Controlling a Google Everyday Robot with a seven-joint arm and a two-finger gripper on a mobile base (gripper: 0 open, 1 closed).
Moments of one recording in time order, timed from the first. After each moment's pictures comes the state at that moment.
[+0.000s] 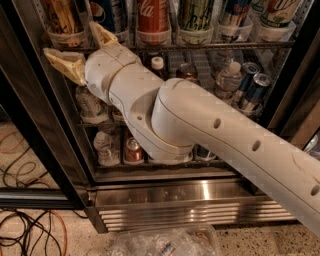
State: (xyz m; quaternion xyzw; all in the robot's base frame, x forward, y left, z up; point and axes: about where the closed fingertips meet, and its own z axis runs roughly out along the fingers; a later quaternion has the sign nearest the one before) arm 0.546 0.148 1.049 -0.30 0.56 0.22 0.74
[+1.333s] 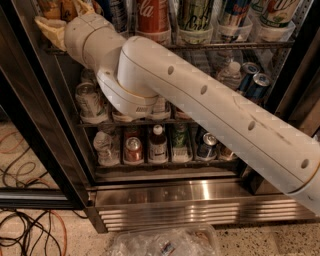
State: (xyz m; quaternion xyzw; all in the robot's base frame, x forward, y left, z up) arm 0.635 0.194 1.067 -0.30 0.57 0.19 0.74
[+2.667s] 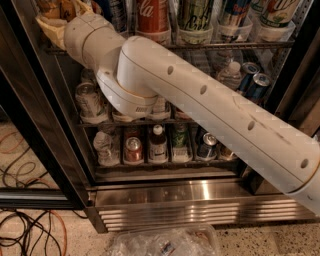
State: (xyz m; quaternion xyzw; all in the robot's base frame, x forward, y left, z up) arm 0.635 0.194 1.067 -0.30 0.57 0.19 0.74
